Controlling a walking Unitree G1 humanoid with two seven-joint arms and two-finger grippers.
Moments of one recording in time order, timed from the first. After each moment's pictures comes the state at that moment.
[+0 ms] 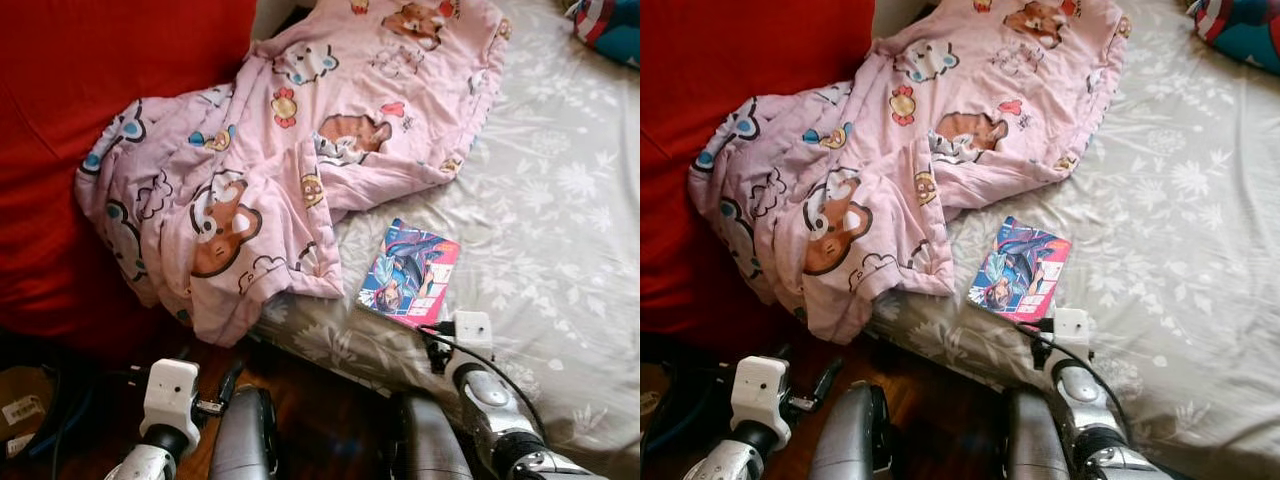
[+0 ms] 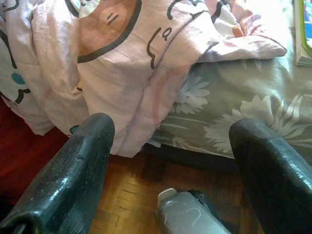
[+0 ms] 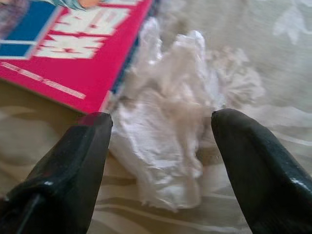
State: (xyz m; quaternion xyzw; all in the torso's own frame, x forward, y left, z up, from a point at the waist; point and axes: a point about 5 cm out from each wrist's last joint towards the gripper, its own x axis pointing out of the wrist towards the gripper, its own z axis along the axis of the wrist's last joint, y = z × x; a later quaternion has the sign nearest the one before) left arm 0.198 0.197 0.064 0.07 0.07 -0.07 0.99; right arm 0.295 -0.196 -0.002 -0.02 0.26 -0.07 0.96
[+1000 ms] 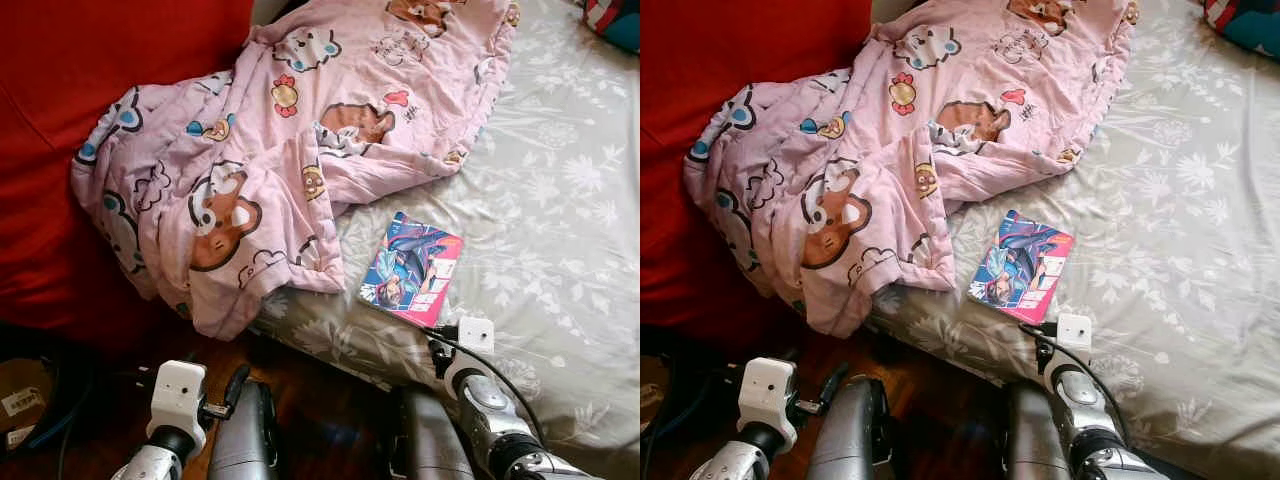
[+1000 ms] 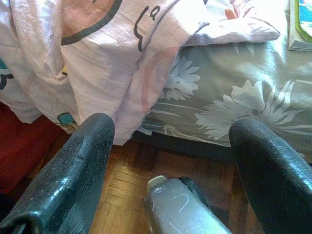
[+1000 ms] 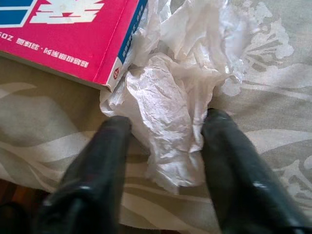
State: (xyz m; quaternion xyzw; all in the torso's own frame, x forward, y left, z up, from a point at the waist) left arm 0.196 0.190 0.061 0.06 0.09 -0.08 0.99; right arm 0.292 -0.186 -0.008 0.03 0.29 -0.07 0.96
